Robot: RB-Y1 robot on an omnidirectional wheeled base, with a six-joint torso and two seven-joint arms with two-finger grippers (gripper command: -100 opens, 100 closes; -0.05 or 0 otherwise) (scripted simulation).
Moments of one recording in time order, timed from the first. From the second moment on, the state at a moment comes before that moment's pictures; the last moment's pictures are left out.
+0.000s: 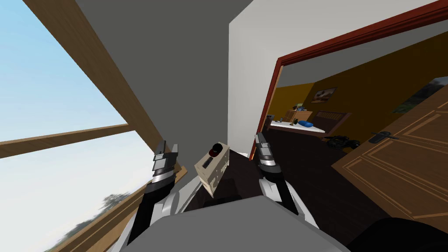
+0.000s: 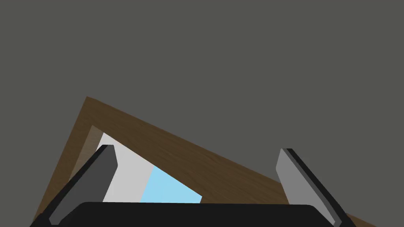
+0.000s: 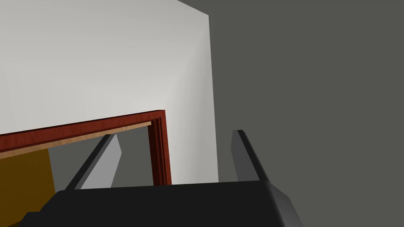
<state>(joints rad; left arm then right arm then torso) 0.48 -0.05 0.05 -2.22 -0.06 -0.52 -0.04 0.51 -0.03 -0.03 -2.29 0.12 -0.55 0.17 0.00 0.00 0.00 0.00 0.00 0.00</state>
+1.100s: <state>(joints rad) 0.41 0.21 0.10 -1.98 0.02 -0.32 0.00 0.51 -0.03 -0.03 -2.29 0.12 -0.55 0.17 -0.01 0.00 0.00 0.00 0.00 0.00</state>
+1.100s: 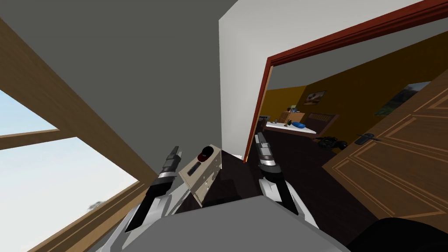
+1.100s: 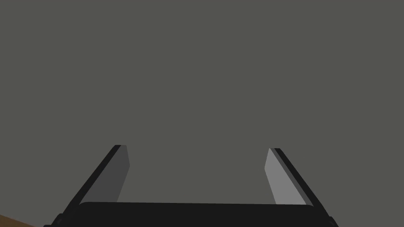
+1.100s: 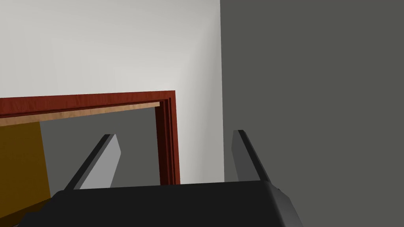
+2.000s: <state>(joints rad) 0.35 0.32 0.16 -1.74 0.12 -0.10 0.06 0.51 -0.03 -0.03 -2.29 0.12 -0.55 0.17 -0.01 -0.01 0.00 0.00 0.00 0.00</state>
